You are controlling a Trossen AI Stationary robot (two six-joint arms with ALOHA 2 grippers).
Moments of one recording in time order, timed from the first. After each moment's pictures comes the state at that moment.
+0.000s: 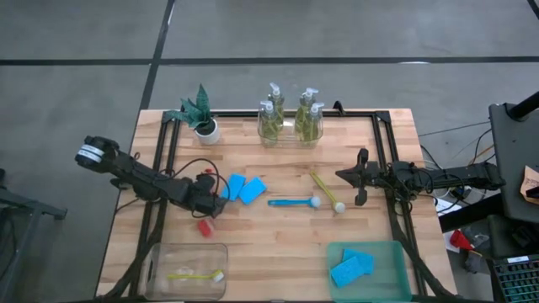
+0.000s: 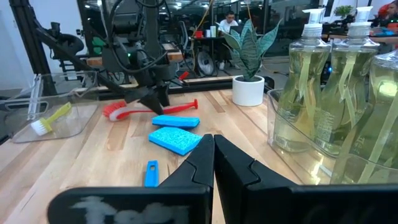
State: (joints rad) left arm -0.31 1.34 0.53 -0.61 -0.42 -1.36; right arm 0.05 0.26 0.01 0.21 0.21 0.08
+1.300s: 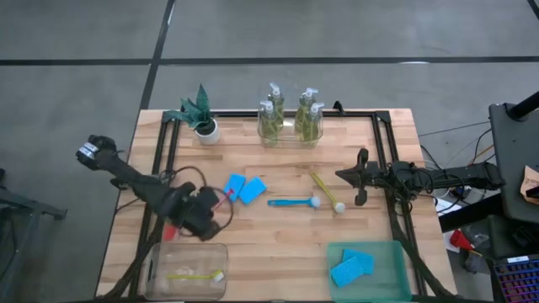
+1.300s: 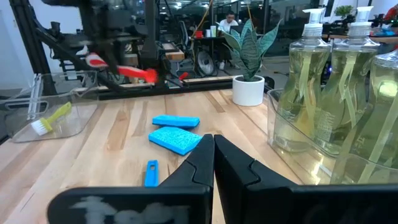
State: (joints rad) left arm -0.56 1.34 1.11 -1.15 -0.32 -1.19; right arm 0.05 0.26 0.01 0.21 0.21 0.08
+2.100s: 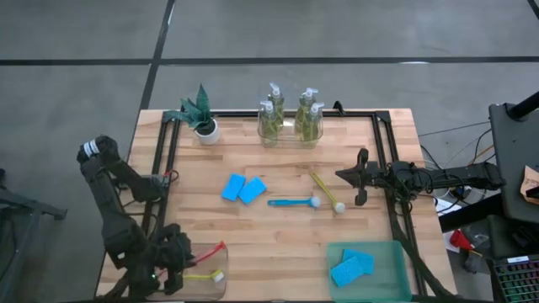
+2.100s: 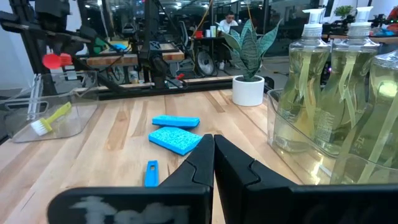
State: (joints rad) left arm -1.09 1.36 1.15 -0.89 -0.46 -1.39; right arm 0.05 0.26 0.01 0.21 0.21 0.08
